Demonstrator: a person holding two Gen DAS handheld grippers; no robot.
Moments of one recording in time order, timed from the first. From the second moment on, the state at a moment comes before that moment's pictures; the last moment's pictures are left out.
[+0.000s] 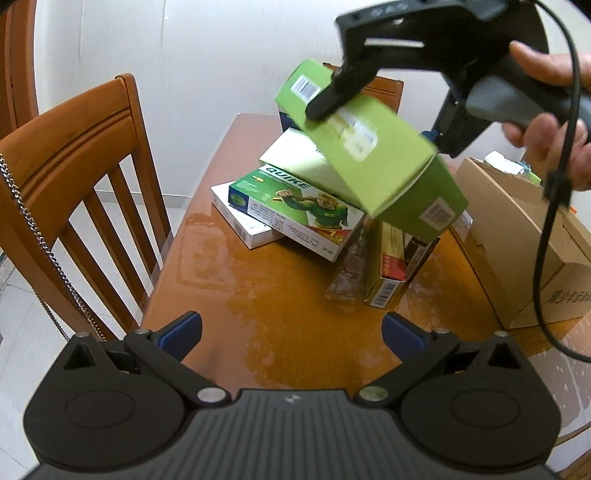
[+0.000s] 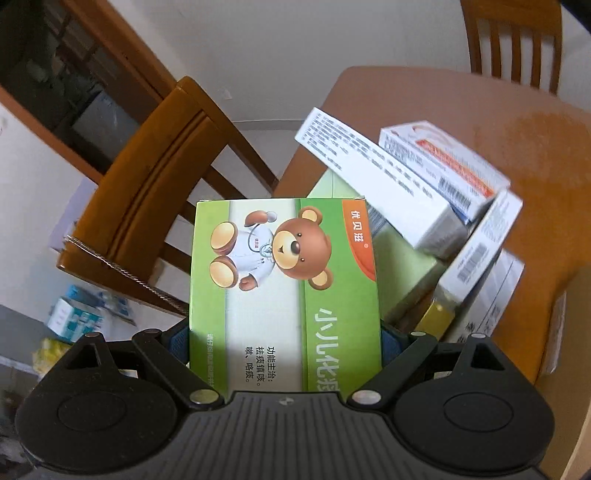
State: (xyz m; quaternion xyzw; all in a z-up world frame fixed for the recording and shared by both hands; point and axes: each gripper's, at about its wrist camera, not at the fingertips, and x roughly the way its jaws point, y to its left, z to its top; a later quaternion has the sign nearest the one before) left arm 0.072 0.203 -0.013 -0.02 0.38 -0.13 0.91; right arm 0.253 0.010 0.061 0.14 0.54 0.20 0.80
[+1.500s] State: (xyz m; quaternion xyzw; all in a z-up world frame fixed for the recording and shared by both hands) left arm 0.041 0.062 0.082 0.05 0.33 -0.21 0.92; right arm 0.107 -0.161 0.142 0.18 0.41 0.15 0.88
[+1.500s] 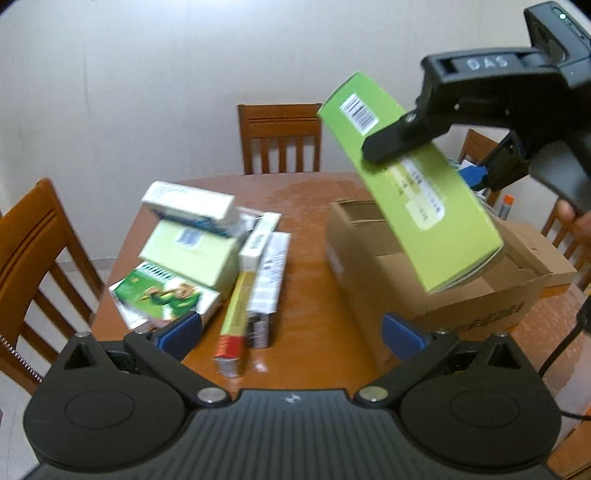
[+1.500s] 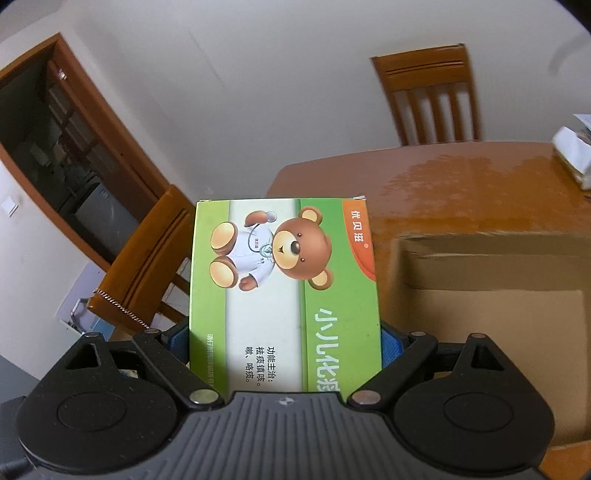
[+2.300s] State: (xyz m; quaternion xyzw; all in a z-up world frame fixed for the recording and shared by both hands) left arm 0.035 -0.006 0.084 0.09 0.33 -0.23 0.91; right arm 0.105 -0.325 0.112 0.20 0.39 -0.02 0.90
